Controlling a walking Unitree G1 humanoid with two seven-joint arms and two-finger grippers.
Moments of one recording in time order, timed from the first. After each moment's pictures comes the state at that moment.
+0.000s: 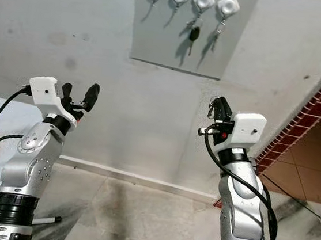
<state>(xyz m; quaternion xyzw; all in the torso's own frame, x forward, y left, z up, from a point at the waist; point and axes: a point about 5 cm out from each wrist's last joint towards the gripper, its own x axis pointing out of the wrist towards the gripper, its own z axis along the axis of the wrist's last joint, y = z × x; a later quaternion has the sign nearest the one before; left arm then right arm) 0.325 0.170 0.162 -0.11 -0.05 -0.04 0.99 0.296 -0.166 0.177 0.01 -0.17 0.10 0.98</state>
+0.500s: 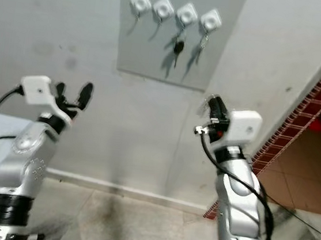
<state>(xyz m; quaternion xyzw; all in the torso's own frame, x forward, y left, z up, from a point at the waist) 0.324 0.170 0.163 -0.12 -0.05 -0.03 0.99 0.296 -0.164 0.178 0.01 -0.17 0.11 0.98</state>
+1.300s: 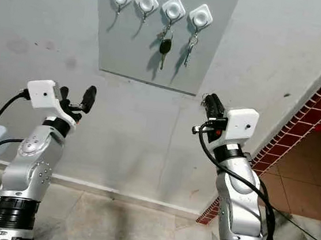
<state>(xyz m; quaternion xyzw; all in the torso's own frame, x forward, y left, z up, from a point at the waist) 0.323 0.159 0.160 -0.12 -0.05 -0.03 0.99 0.298 -0.164 0.179 -0.01 -0.16 0.13 0.98</state>
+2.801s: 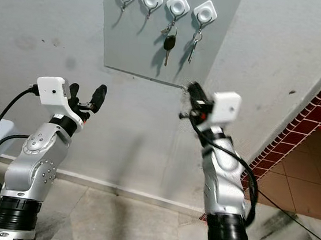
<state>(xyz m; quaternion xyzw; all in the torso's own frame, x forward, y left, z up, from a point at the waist) 0.321 0.138 0.169 -0.12 -0.05 -0.09 0.99 0.319 -0.156 0.169 0.06 -0.15 0.13 0.98</state>
